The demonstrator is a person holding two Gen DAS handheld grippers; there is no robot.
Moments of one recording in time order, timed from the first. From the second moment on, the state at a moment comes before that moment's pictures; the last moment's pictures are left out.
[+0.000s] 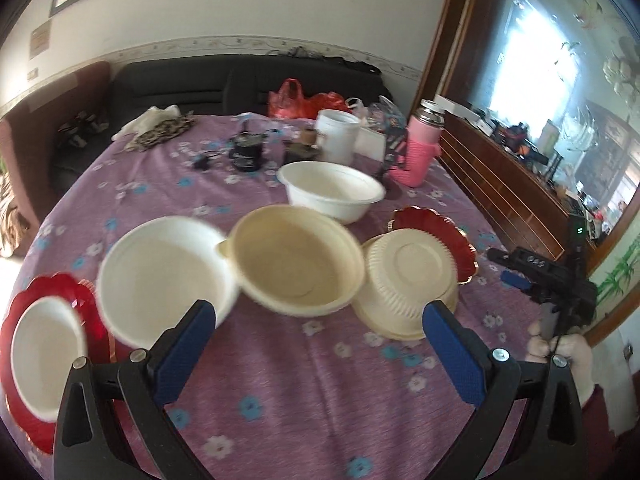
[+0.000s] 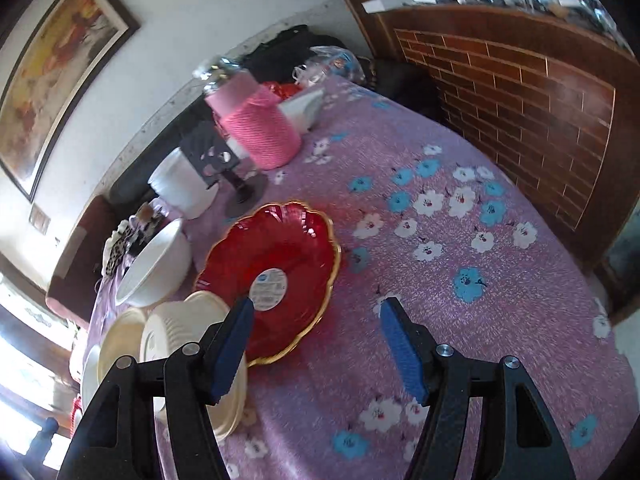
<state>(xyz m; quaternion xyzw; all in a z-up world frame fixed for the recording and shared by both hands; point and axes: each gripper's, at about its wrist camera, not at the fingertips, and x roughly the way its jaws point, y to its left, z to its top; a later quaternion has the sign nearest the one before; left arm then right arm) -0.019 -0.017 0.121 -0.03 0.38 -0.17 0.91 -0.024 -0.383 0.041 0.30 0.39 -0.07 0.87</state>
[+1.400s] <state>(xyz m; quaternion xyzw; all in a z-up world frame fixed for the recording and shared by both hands) 0.107 -0.181 0.049 -0.02 0.55 -0.29 0.78 0.014 -0.397 0.000 0.35 0.38 -0.01 0.86</state>
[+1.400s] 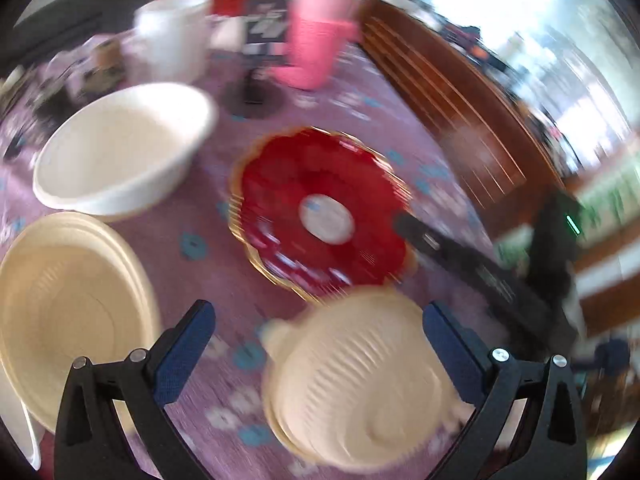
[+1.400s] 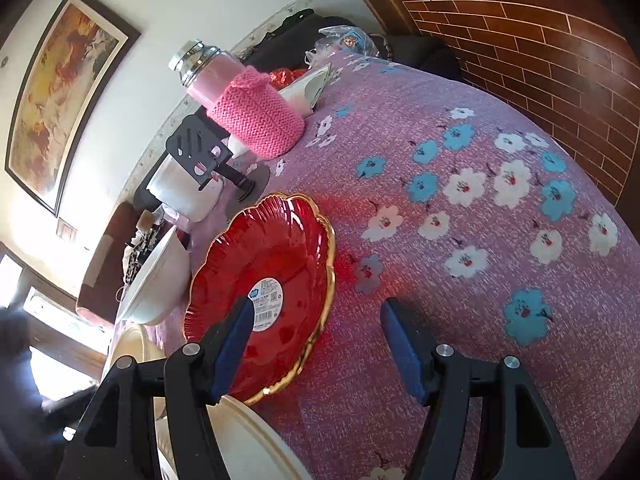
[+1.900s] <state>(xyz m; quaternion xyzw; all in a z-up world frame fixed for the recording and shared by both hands) 0.133 -0.203 0.017 -0.04 0.58 -0.25 0.78 0.013 -0.404 -0.003 0.34 0.41 -0.03 0.85</state>
